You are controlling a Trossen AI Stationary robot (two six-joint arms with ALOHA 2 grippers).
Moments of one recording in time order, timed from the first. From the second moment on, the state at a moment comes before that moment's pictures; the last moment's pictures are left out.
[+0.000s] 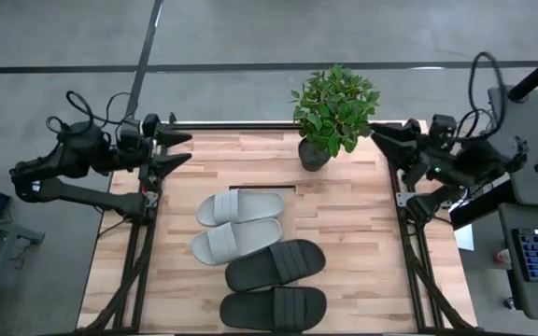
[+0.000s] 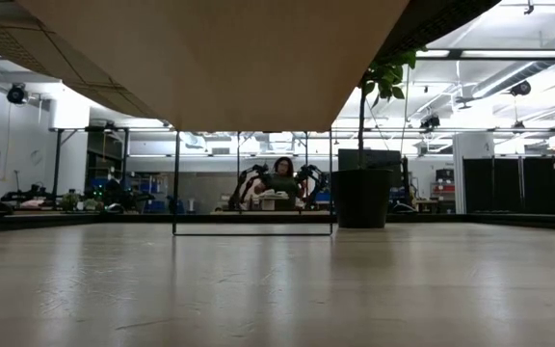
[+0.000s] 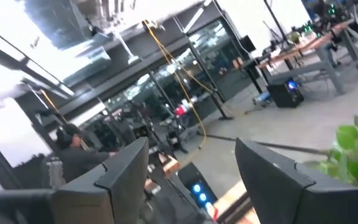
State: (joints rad) left arm 0.00 0.68 1.14 -0.35 -0.17 -0.23; right arm 0.48 0.93 1.31 -0.05 0.87 0.33
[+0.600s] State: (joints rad) left arm 0.00 0.53 1.04 -0.34 -0.16 -0.20; right arm 0.48 0.85 1.28 0.10 0.73 0.14
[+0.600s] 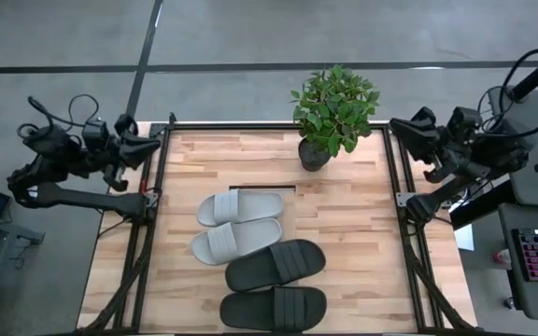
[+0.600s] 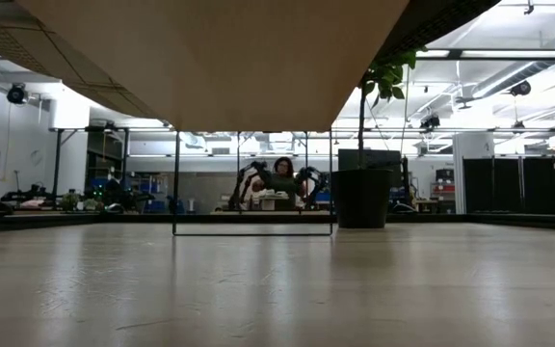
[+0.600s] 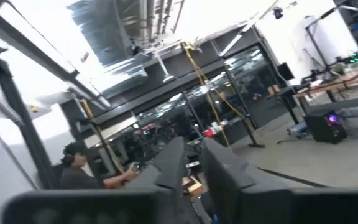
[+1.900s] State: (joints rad) left arm 0.00 0.49 1.01 -0.34 -0.23 -0.22; right arm 0.72 0.73 1.15 0.40 0.99 -0.31
